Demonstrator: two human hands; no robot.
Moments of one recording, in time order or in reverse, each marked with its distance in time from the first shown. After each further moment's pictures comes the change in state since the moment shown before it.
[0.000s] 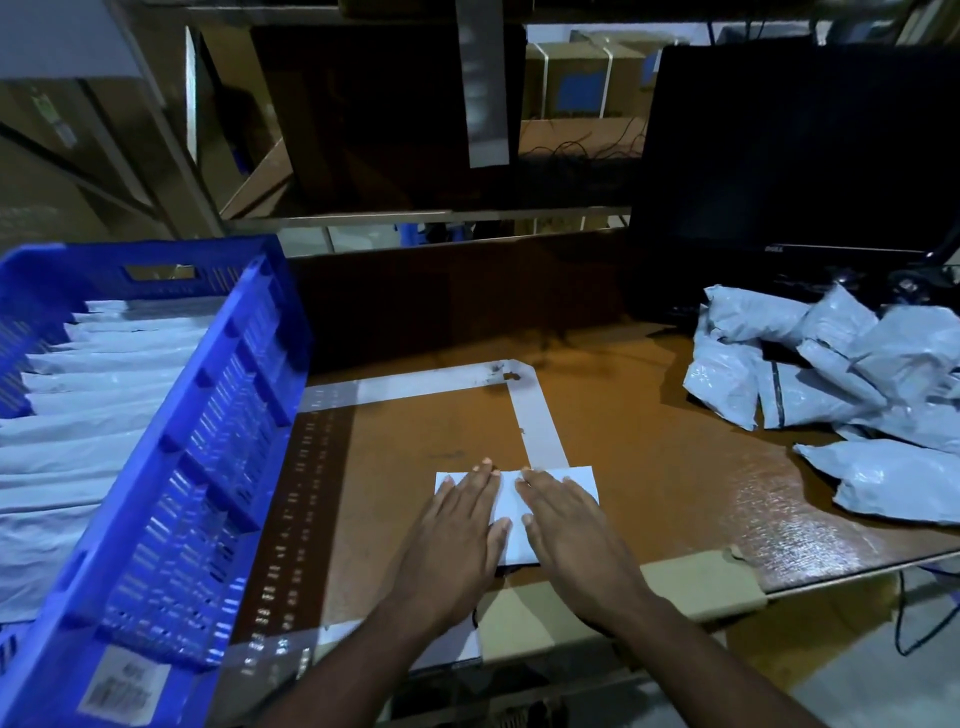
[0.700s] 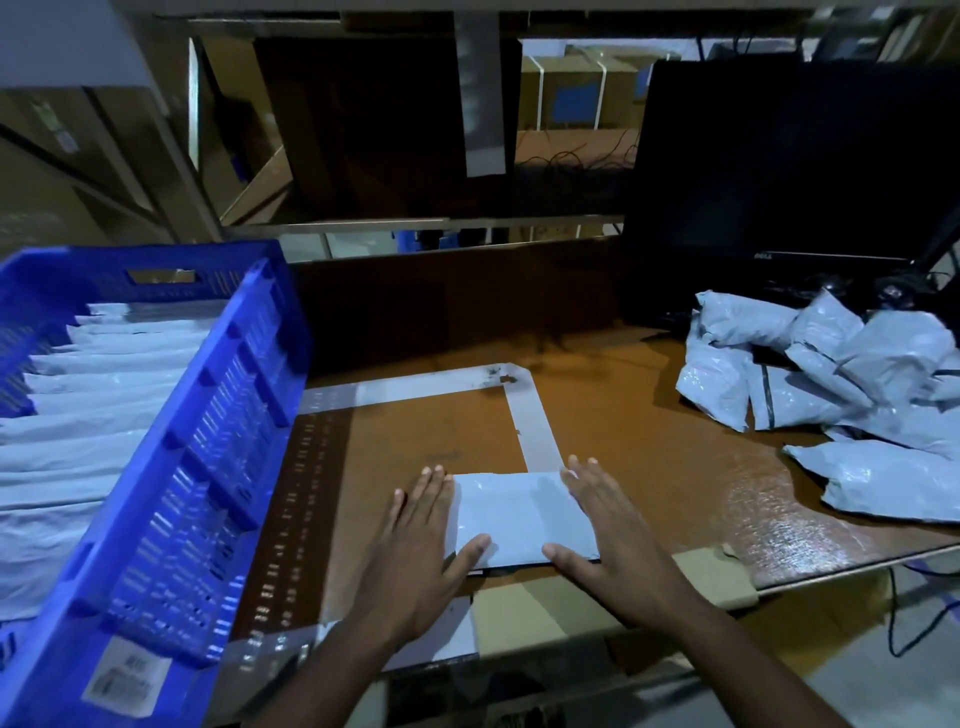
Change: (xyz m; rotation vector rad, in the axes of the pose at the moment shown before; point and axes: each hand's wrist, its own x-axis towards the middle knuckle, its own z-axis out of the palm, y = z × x) left_hand -0.025 -0.024 -0.010 -0.038 -0.027 -0.127; right_hand -0.028 0.034 -0.030 0.275 -0.127 0.133
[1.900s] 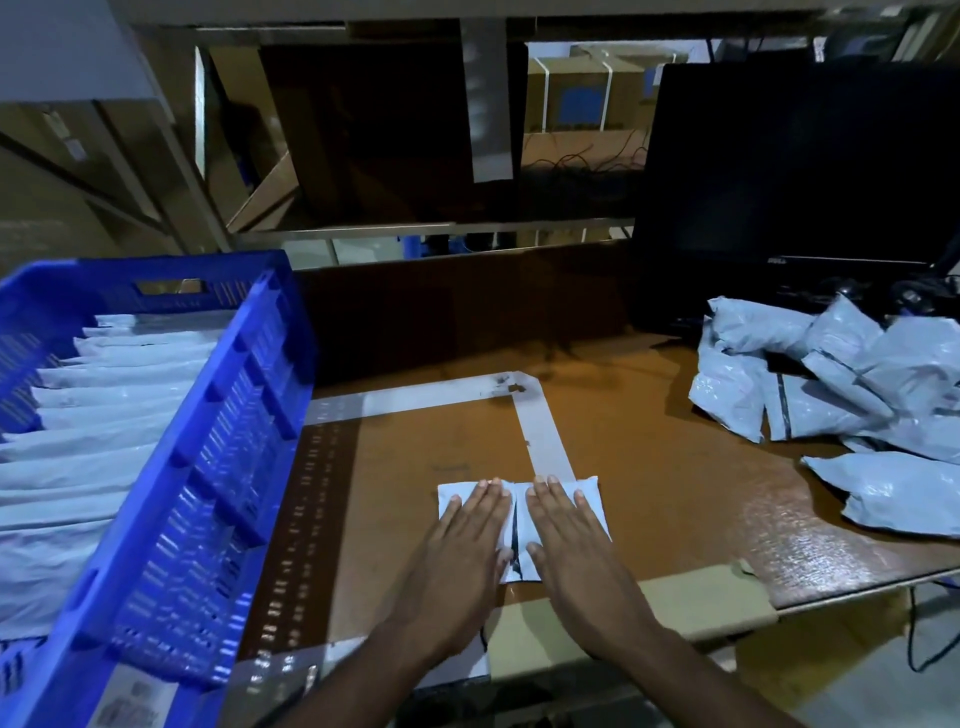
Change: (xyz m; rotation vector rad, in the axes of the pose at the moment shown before) left_hand 0.022 0.022 0.007 0.151 -0.066 0.203; right_hand 0.023 -0.033 0.044 -0.378 0.092 -0.015
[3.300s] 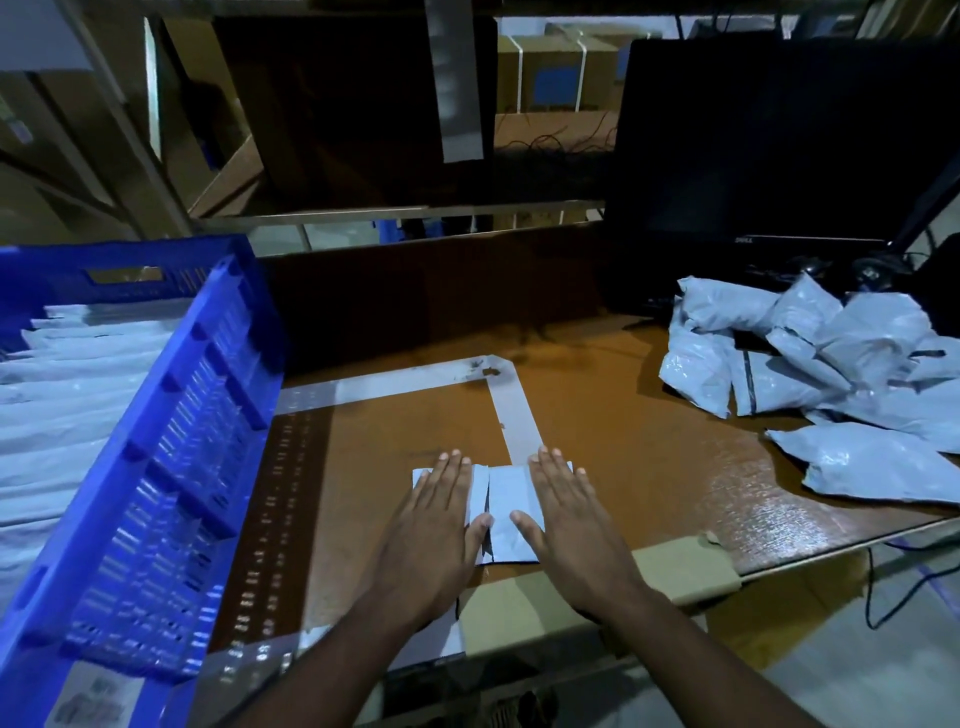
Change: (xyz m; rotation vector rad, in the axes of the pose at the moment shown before) left_hand 0.006 -0.002 0.010 -0.103 0.104 -0.132; right_hand 0.002 0.020 -0.010 0.128 -0.082 0.086
